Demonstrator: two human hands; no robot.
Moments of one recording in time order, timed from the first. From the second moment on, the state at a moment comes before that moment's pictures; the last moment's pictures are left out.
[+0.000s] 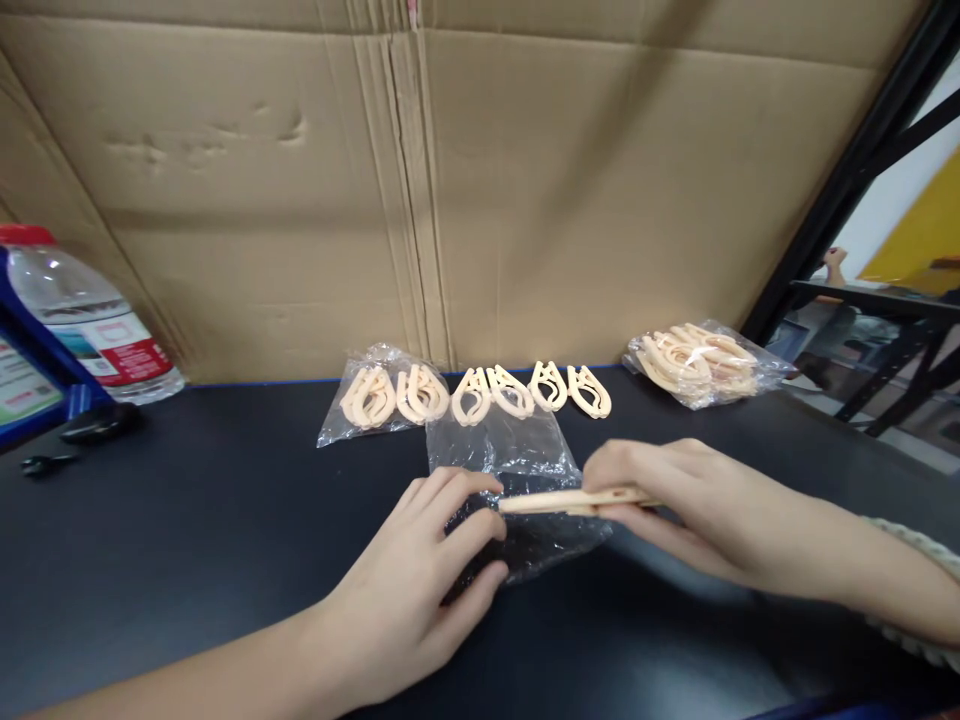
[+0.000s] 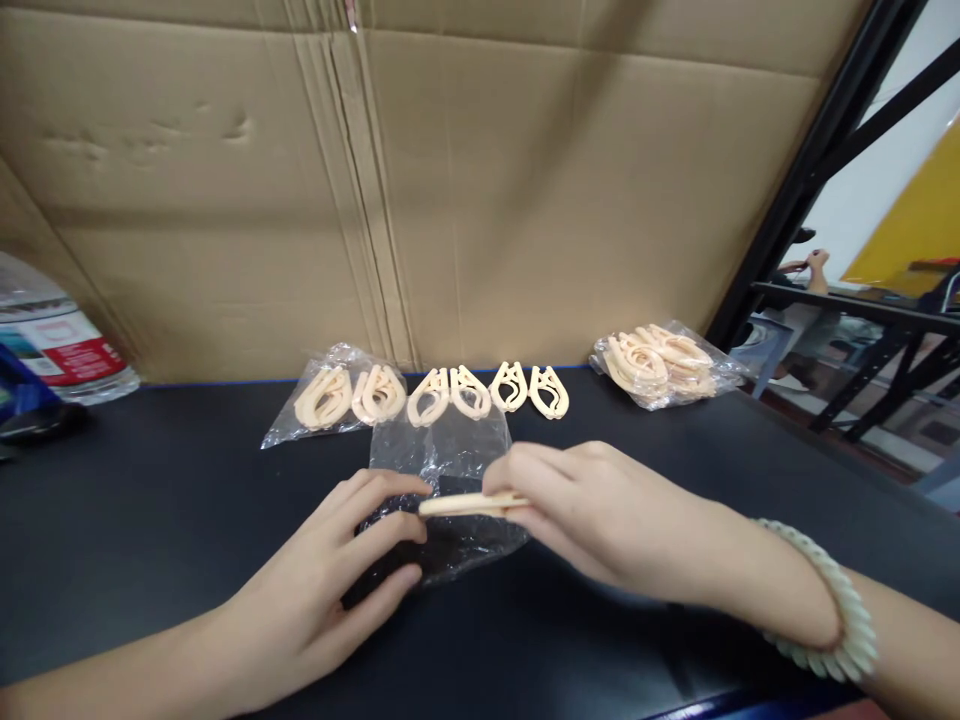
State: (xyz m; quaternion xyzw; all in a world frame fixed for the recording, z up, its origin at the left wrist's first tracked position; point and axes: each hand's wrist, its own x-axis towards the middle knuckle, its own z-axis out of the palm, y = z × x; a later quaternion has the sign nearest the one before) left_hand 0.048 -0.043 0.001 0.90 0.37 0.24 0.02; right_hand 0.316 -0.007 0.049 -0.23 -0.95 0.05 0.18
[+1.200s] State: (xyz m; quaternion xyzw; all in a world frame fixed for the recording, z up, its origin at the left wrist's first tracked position) left_hand 0.049 -0.045 -0.010 0.90 0.37 0.21 0.03; right_hand 0.275 -0.009 -0.007 -0.17 -0.93 -0.27 0.20
